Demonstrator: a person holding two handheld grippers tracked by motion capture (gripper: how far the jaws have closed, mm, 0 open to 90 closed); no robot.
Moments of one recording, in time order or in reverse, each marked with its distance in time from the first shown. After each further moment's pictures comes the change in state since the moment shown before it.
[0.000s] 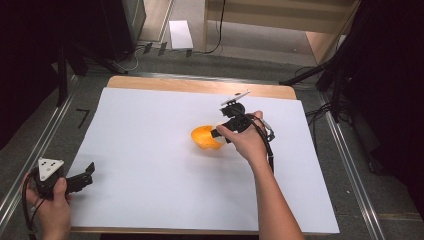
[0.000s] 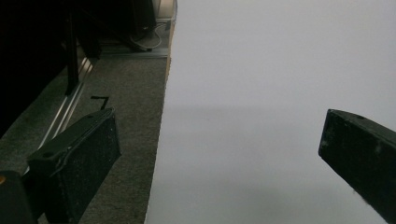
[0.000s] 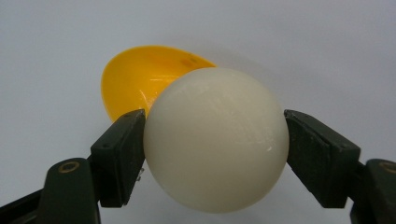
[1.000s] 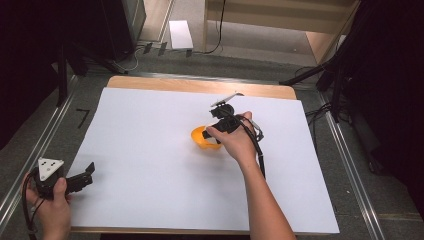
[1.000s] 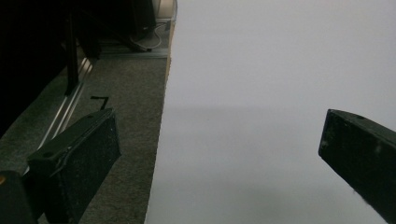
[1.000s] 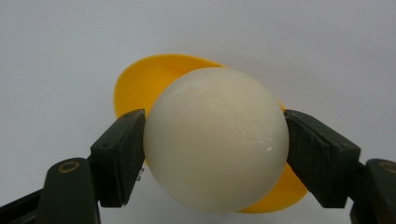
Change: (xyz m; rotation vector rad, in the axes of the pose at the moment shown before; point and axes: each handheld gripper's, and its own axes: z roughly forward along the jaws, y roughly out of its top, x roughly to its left) left arm 0.000 0.000 0.000 -0.001 0.000 0.000; right arm 0.018 0.008 0.021 0.019 -0.009 -0.010
